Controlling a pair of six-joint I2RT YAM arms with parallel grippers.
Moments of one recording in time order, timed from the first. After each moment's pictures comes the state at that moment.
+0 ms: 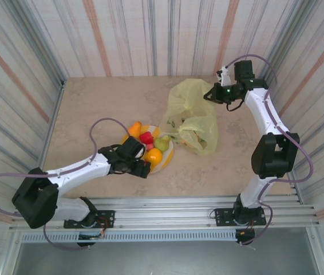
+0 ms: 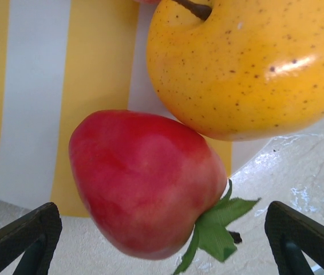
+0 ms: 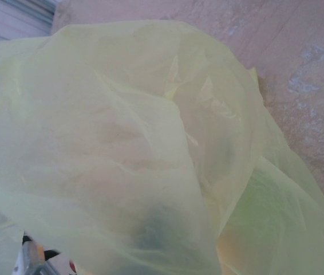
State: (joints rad) left arm -0.77 1.31 0.74 -0.59 0.01 -0.40; right arm 0.06 1.78 1.68 -0.84 -0.65 0.20
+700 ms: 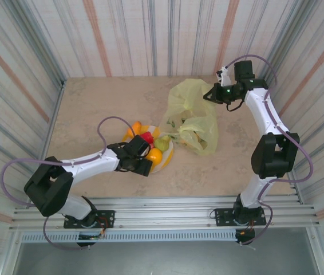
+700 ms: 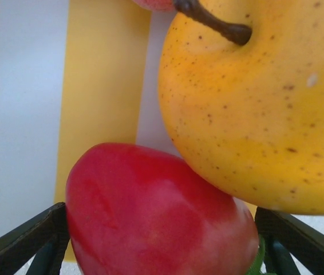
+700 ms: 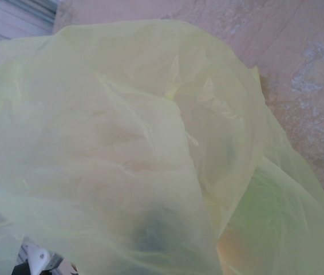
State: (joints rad) left arm -0.77 1.45 0.78 -0.56 -0.05 -0.38; right arm 0.06 1.78 1.68 -0.84 -0.65 0.20
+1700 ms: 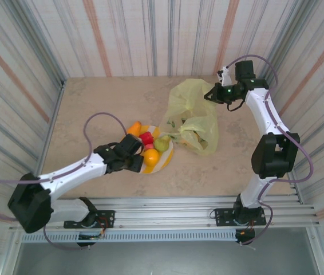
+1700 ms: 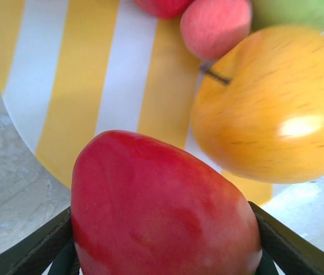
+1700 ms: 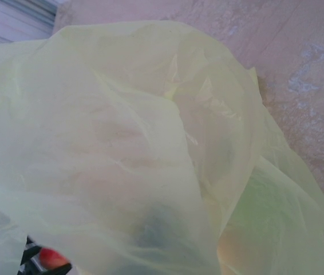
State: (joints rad) left arm -0.77 1.22 0.78 -0.66 -0.18 -0.40; right arm 0.06 1.78 1.68 -0.84 -0.66 0.20
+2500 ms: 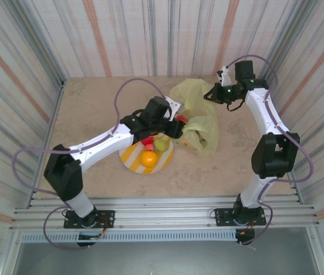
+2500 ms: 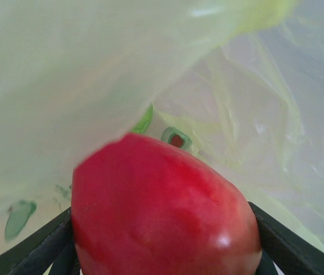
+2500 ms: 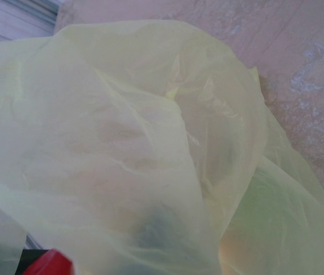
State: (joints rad) left arm -0.80 1.68 1.40 -0.36 0.14 -0.26; right arm 0.06 1.78 1.68 -0.84 -0.66 0.20
